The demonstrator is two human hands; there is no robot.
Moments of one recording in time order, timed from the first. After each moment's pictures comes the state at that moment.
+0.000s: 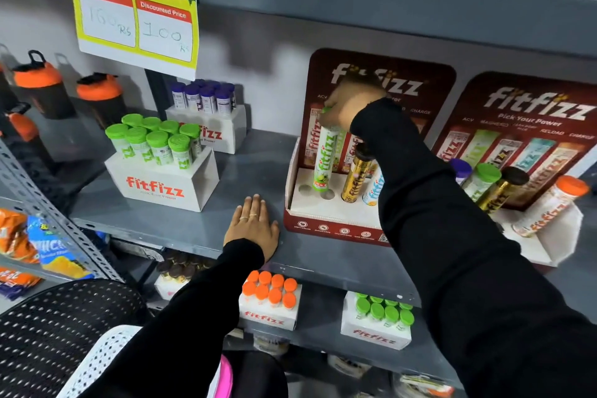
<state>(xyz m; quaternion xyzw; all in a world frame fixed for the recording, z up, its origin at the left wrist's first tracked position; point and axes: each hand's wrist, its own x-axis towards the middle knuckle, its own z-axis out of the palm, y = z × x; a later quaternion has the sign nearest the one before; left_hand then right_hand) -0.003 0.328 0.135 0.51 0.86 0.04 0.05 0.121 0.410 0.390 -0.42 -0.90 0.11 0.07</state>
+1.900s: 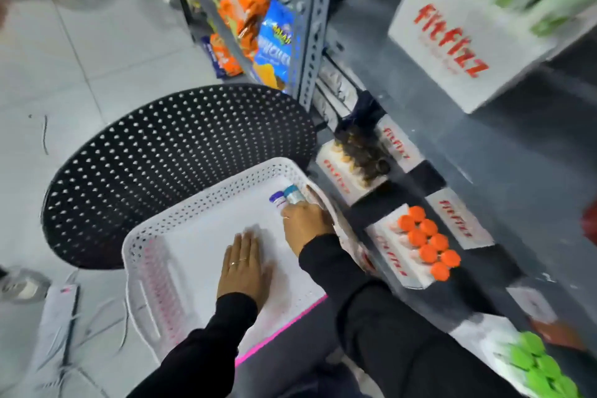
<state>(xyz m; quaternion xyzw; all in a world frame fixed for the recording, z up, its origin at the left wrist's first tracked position) 0.029 0.020 -0.101 0.10 0.98 0.09 0.17 -0.027 0.151 0.016 -0.01 -0.98 0.11 -0.15</state>
